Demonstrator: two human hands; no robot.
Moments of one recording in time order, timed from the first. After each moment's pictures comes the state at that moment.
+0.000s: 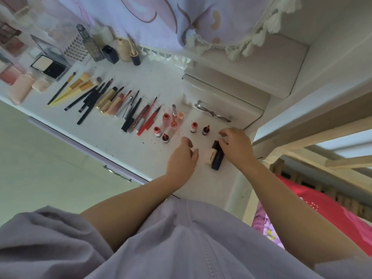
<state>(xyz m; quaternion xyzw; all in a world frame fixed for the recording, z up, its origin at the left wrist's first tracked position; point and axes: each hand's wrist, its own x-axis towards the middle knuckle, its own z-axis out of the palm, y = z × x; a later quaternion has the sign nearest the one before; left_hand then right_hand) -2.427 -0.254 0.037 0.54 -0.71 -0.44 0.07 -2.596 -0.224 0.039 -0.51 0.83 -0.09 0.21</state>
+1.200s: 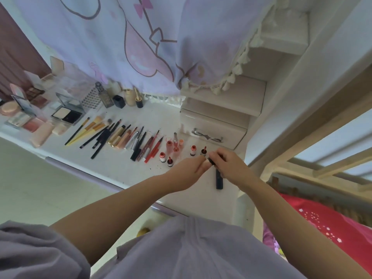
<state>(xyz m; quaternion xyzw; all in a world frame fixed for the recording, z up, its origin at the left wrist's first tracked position) -2.400 -0.271 0.122 0.27 -0.88 -0.40 -0.03 -2.536 -0.190 0.136 -0.41 0.75 -0.34 0.40</state>
